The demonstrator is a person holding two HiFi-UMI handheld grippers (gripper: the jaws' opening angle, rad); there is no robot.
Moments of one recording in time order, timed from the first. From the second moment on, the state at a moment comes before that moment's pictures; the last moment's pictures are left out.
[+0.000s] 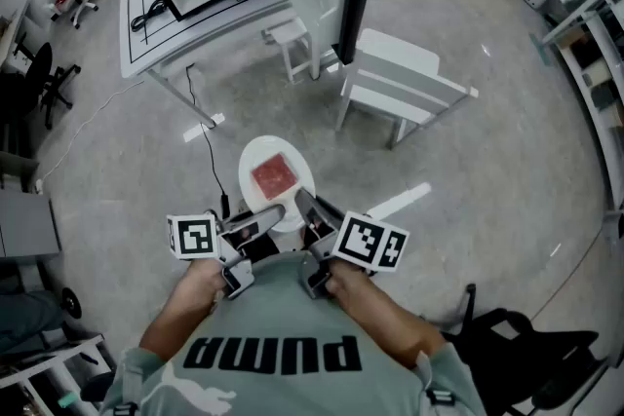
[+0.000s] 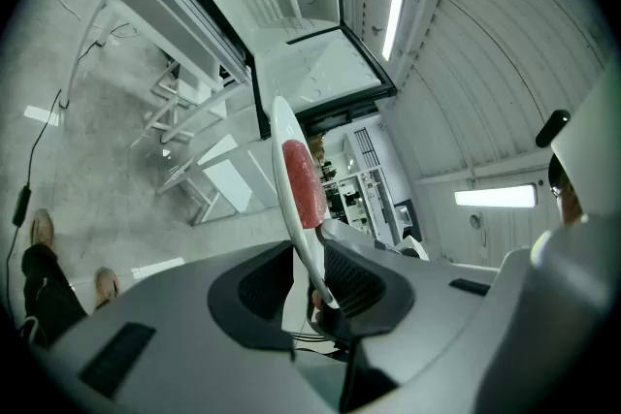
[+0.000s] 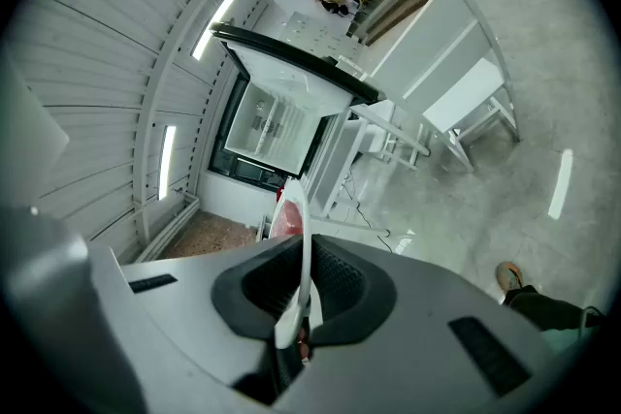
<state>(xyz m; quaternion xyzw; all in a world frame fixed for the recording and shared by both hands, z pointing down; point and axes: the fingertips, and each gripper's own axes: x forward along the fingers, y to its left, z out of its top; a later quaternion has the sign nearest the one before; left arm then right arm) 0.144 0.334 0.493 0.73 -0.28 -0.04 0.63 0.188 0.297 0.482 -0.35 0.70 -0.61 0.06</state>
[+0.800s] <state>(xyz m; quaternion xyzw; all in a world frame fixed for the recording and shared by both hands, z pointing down) 0.134 0.317 0.484 0.69 -0.27 -0.12 0.66 0.168 0.285 0.485 -0.34 0.72 -0.60 0.05</state>
